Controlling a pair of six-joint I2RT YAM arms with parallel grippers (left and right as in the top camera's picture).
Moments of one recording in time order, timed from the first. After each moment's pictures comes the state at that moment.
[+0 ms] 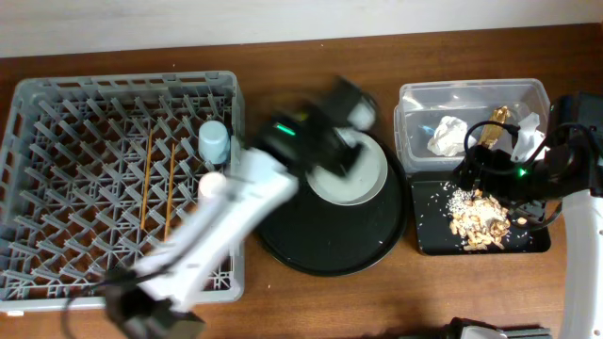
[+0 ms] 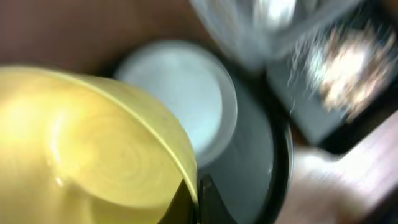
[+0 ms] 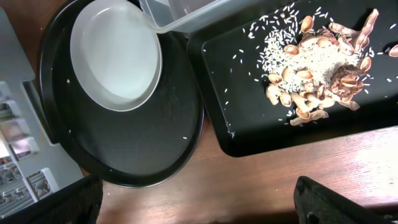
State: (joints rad) left arm -0.71 1.82 1.88 -1.05 0.07 -0.10; right arm -0.29 1.32 1.47 -1.47 -0.29 0.18
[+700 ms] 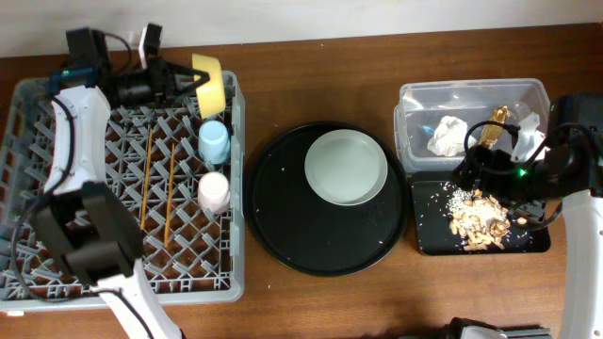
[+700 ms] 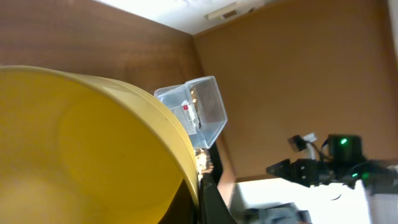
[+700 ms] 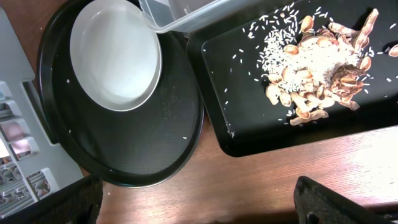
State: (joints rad) left arm 0.20 2.19 1.98 -0.95 1.35 -0.02; right arm -0.29 1.32 1.47 -1.47 -0.29 0.18
